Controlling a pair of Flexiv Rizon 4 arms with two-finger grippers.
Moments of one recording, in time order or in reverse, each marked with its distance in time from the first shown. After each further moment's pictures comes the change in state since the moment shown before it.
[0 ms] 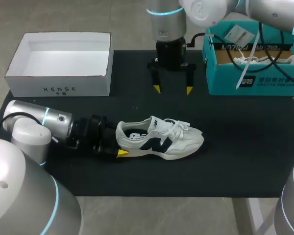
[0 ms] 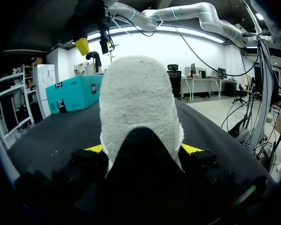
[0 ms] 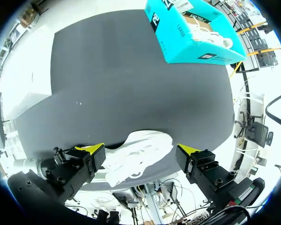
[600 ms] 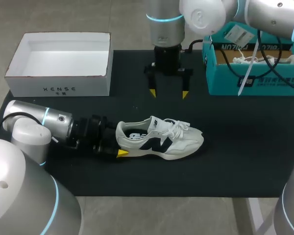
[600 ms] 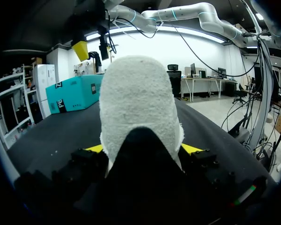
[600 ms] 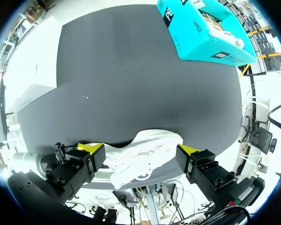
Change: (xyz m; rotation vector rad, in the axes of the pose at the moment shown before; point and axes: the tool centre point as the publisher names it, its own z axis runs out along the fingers) left arm 0.000 0.000 0.000 0.000 0.000 0.000; right arm 0.011 -0.006 0.011 0.011 0.042 -0.075
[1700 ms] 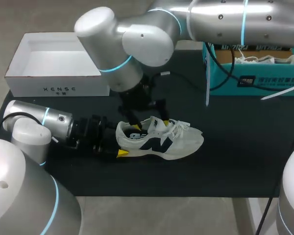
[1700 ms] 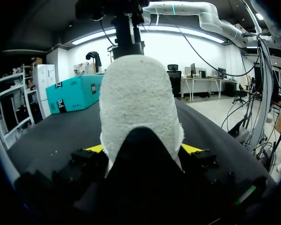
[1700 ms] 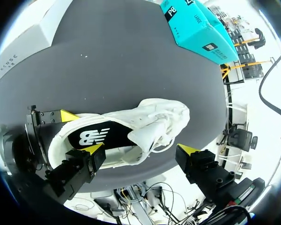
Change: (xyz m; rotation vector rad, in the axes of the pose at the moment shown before) left arm 0.000 0.000 0.000 0.000 0.000 0.000; right arm 0.038 -0.088 0.055 -0.107 -0.274 -0.012
